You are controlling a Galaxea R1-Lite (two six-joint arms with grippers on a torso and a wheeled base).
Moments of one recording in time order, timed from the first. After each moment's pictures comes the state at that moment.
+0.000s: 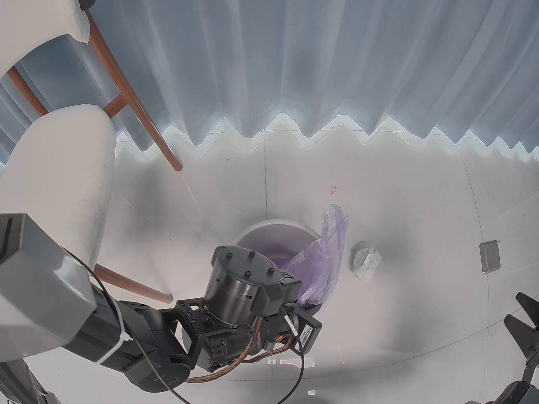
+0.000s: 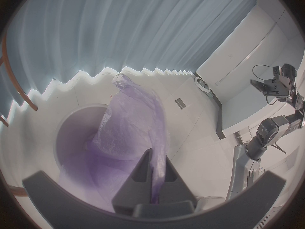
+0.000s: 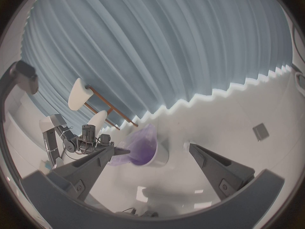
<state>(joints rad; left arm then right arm) -0.90 1.95 -0.76 -0.71 0.02 -0.09 0.15 0.39 -0.22 -0.06 0.15 0.33</state>
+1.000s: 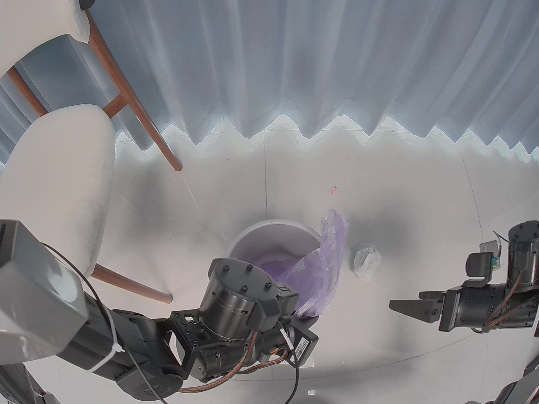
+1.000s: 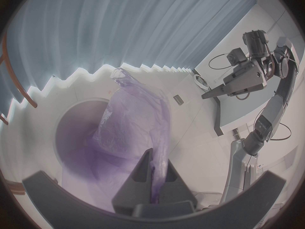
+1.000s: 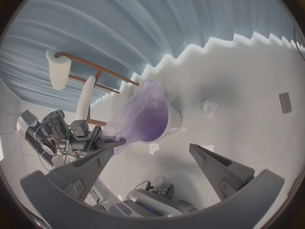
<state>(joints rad) -0.92 1.92 -0.71 -0.71 0.02 -0.10 0.36 1.30 -0.40 -0.34 0.20 0.45</state>
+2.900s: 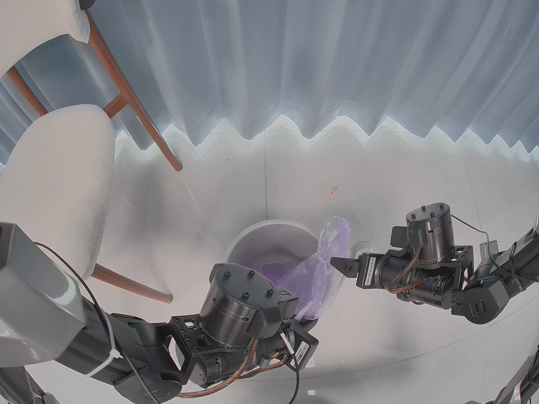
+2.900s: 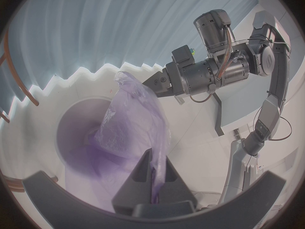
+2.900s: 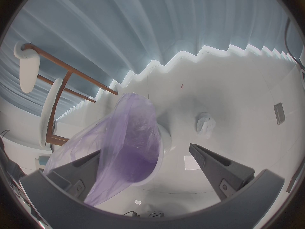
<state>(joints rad) -0.94 1.91 -0.69 -0.71 0.05 -0.12 0.45 1.82 -0.69 -0.57 -0.14 0.48</state>
